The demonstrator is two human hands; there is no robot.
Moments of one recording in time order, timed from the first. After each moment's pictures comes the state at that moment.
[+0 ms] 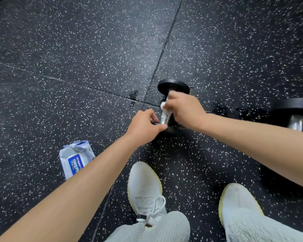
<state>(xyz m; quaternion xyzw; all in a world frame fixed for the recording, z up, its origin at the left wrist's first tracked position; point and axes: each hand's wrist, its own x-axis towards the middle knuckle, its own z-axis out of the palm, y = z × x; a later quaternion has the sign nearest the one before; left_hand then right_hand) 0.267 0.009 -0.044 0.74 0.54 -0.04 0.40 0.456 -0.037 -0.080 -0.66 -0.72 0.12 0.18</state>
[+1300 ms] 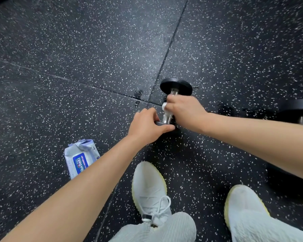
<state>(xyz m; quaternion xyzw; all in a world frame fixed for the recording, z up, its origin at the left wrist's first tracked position) 0.262 0.010 -0.039 0.79 0.53 -0.06 0.31 0.441 -0.032 -0.075 -0.63 -0.77 0.07 0.08</state>
